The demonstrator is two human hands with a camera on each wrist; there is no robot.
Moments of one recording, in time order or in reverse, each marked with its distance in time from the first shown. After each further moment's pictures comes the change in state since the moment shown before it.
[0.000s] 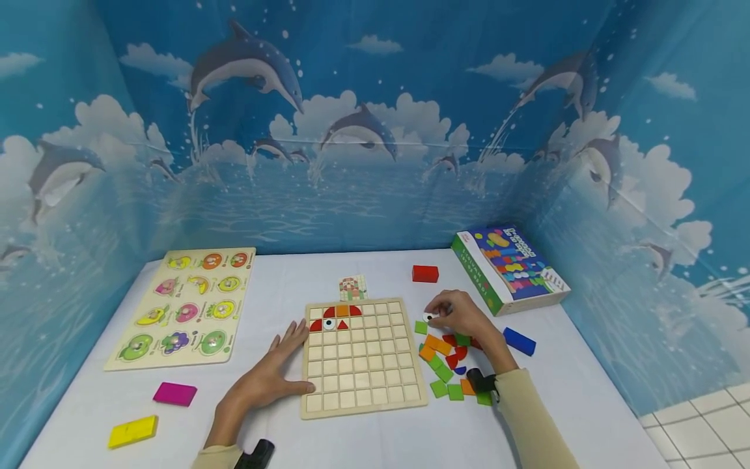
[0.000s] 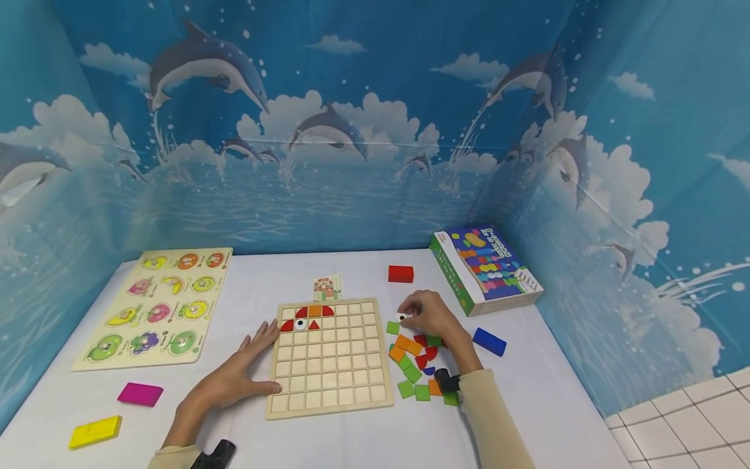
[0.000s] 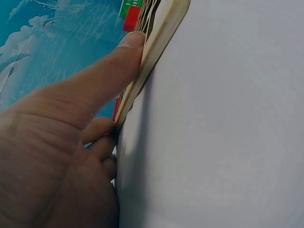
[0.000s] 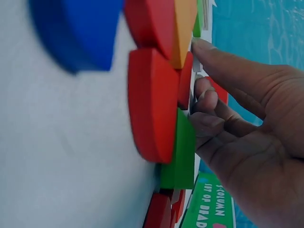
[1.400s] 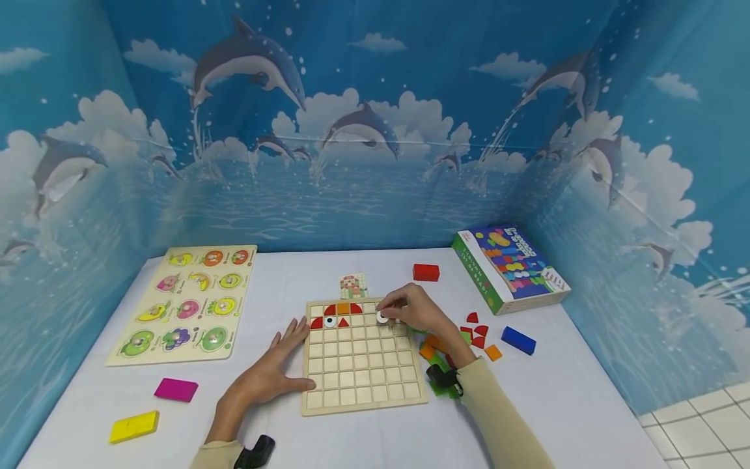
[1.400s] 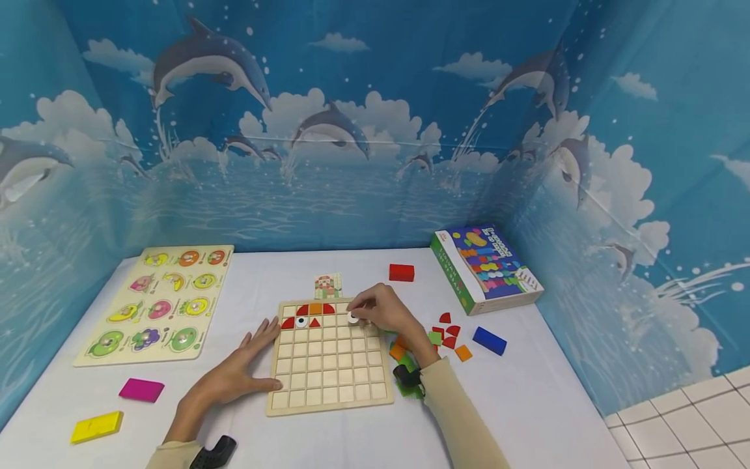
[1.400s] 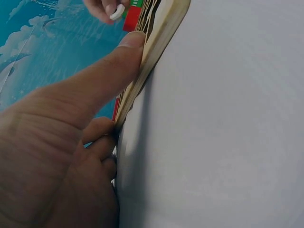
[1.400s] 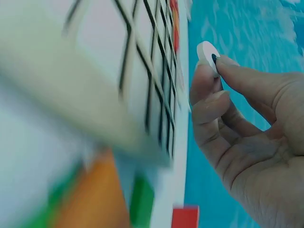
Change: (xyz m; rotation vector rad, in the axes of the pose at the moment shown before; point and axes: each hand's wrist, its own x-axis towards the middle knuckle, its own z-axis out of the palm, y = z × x) left_hand 0.000 0.002 0.002 0.001 0.013 -0.011; right_hand 0.024 -0.073 0.042 0.227 -0.116 -0.231
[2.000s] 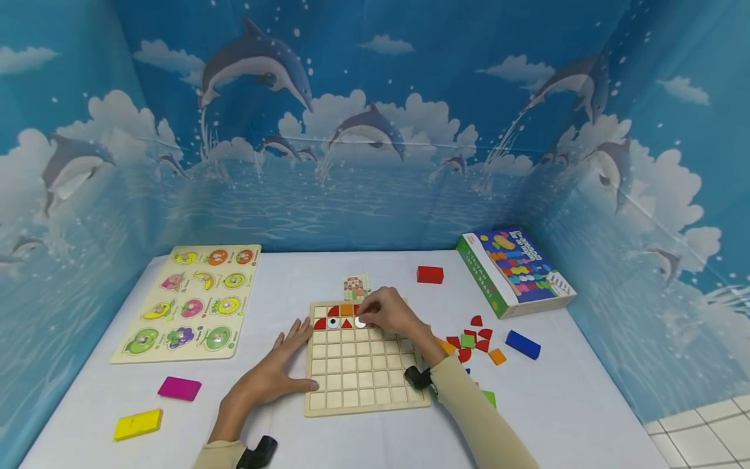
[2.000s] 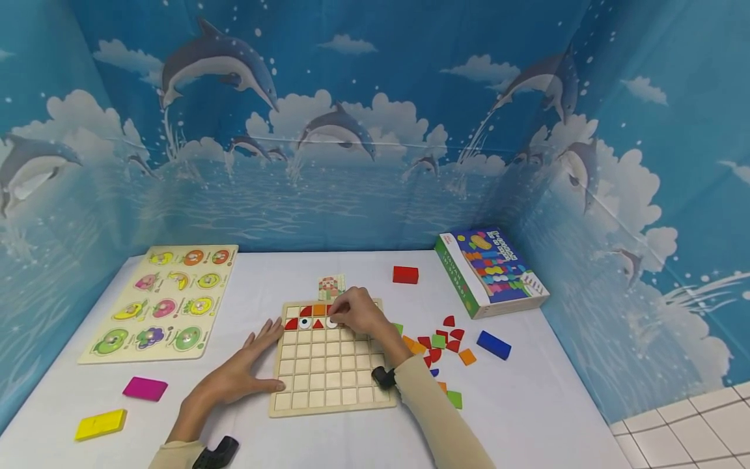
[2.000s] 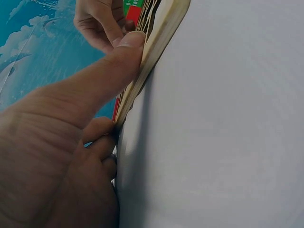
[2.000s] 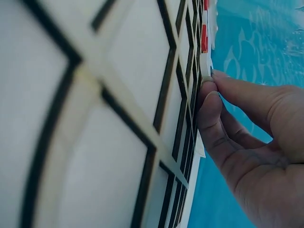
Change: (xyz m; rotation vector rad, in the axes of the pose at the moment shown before) left_hand 0.000 -0.002 0.000 0.004 0.005 0.015; right_hand 0.034 -0.013 0.044 -0.037 -0.015 -0.083
